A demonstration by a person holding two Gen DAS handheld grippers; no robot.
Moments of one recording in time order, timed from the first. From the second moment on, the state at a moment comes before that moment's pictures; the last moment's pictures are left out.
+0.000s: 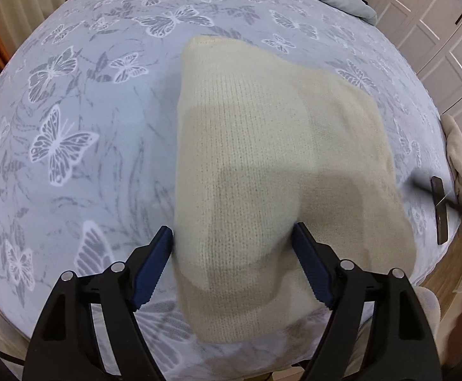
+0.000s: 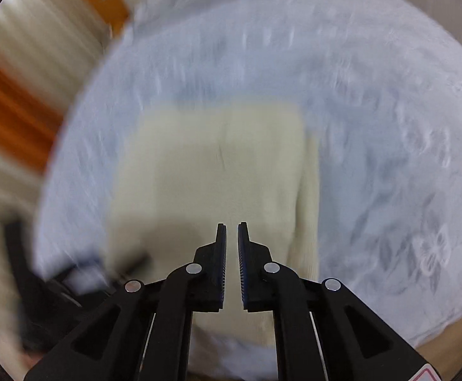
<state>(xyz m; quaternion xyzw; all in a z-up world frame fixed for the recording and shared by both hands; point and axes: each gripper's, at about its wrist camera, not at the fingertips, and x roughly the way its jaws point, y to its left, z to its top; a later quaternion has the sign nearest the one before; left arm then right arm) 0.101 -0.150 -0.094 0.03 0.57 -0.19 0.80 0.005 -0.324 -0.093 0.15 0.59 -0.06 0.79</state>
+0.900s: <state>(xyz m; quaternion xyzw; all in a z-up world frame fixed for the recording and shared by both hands) 0.135 -0.168 -0.091 -0.01 0.59 -0.20 0.78 -0.006 -0.386 -0.097 0.30 0.55 -0.09 0.77</state>
